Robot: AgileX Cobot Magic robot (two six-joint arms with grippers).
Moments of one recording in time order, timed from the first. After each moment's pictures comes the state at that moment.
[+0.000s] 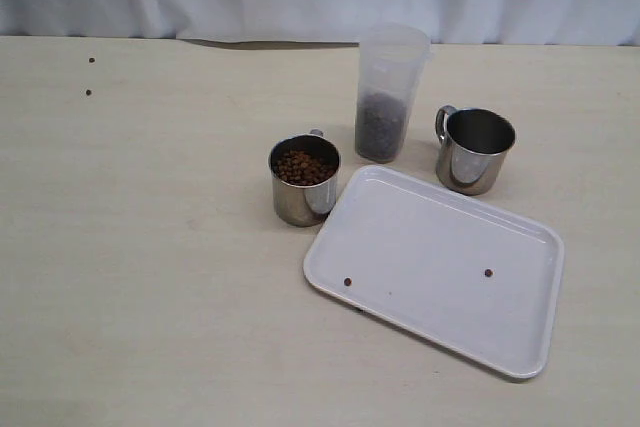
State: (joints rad) left arm -0.08 0.00 0.00 -0.03 0.13 0.11; right arm 0.05 0.00 -0.01 0.13 0.10 -0.08
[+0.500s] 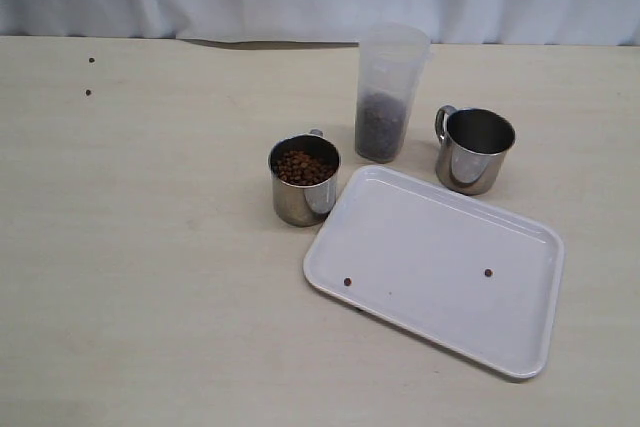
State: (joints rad) left arm -0.08 0.00 0.00 -0.03 0.13 0.11; right arm 0.05 0.00 -0.01 -0.01 0.11 0.05
